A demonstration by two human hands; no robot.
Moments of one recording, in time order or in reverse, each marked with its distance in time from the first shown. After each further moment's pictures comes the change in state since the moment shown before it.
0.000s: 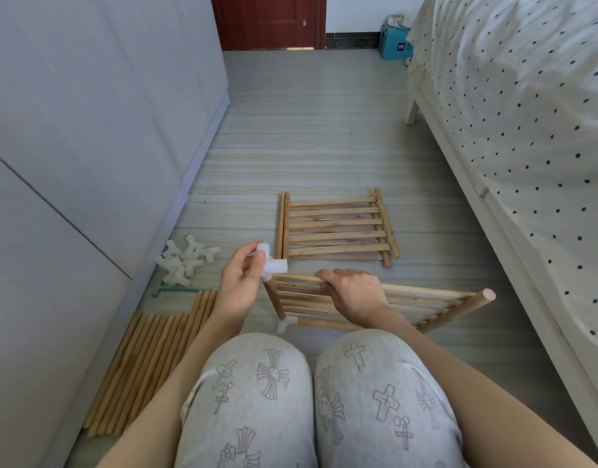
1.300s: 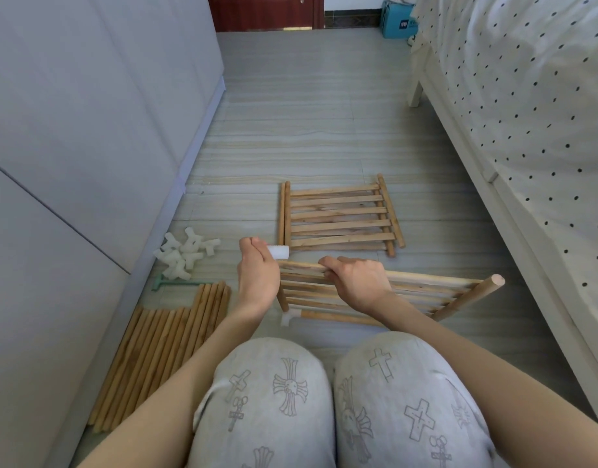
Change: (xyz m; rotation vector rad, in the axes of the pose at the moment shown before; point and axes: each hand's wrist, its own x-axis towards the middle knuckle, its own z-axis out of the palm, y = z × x) left_hand 0.011 0.012 0.031 0.350 0.169 -0.049; right_hand 0.014 0.002 0.002 -0.042 -0.044 0.036
